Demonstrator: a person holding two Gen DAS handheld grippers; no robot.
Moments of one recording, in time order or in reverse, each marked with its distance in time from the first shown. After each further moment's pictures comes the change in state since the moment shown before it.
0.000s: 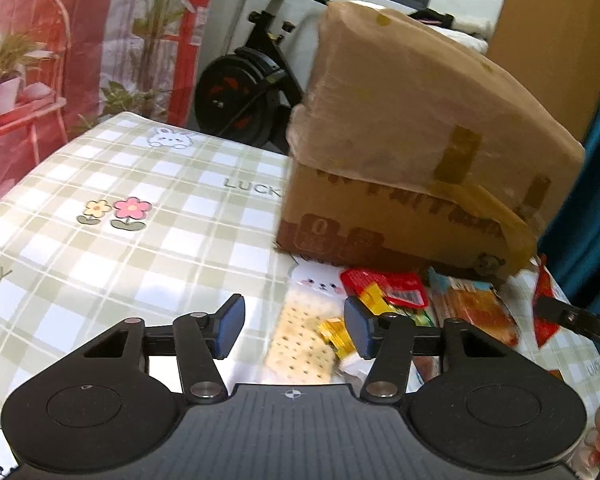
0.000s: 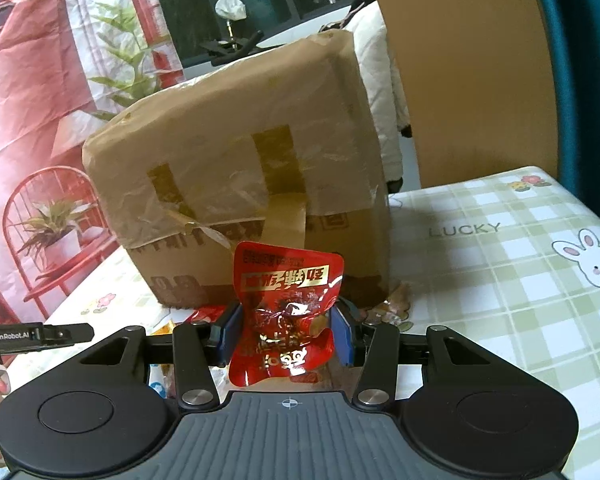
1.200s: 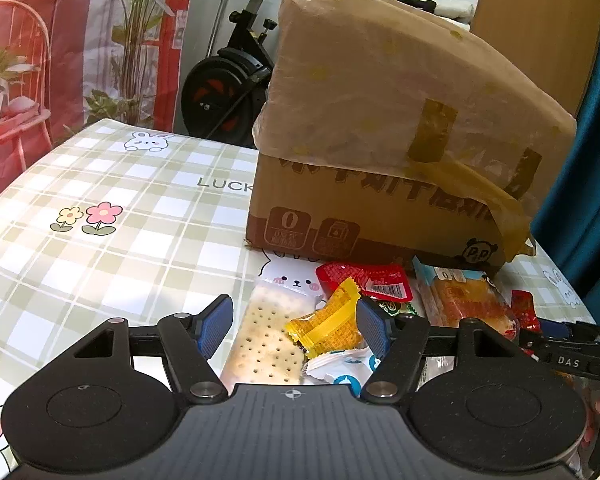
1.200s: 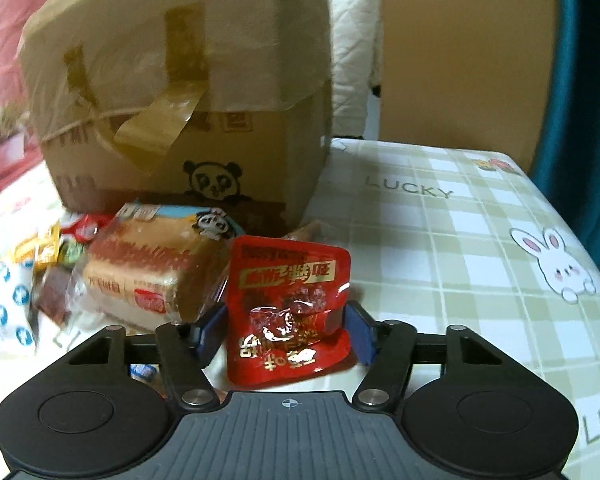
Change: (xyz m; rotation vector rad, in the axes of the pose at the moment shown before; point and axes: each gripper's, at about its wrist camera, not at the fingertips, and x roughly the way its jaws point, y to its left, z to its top) left arm 0.014 -0.026 -0.004 0.043 -0.007 0.015; right arm 0.041 -0.047 -0.023 -0.173 0.151 -0.180
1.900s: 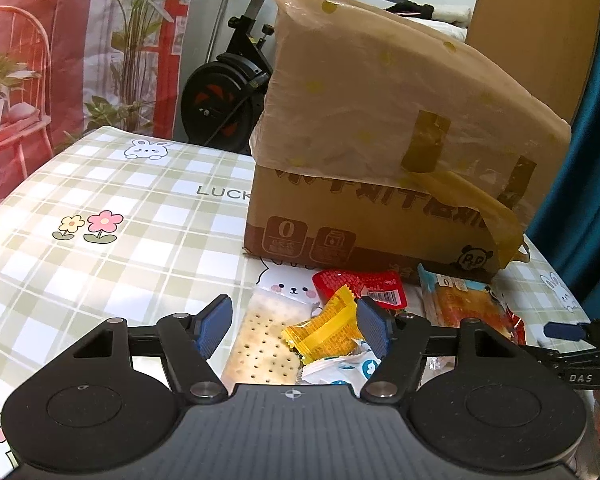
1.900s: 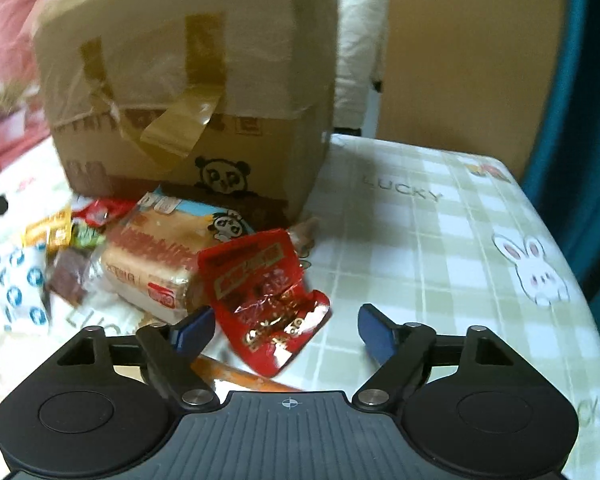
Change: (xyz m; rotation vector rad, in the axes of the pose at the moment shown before) left arm -0.006 -0.003 0.003 0.006 -0.009 0.000; right arm -0.020 0.014 0.010 -0.097 0.076 -0.027
